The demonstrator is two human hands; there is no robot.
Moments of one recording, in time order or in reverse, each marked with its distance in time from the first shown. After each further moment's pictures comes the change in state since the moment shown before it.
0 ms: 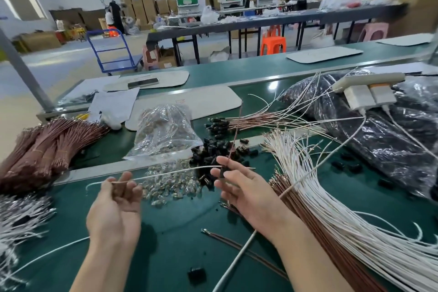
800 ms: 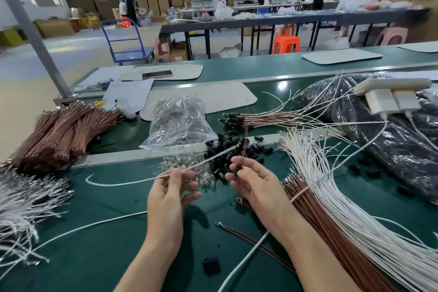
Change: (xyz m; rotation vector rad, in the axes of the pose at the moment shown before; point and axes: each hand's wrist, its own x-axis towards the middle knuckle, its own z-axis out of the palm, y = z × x) left_hand -0.022 -0.051 -0.010 0.506 -0.212 0.084; right_hand 0.002 0.015 0.008 -0.104 0.133 -0.121
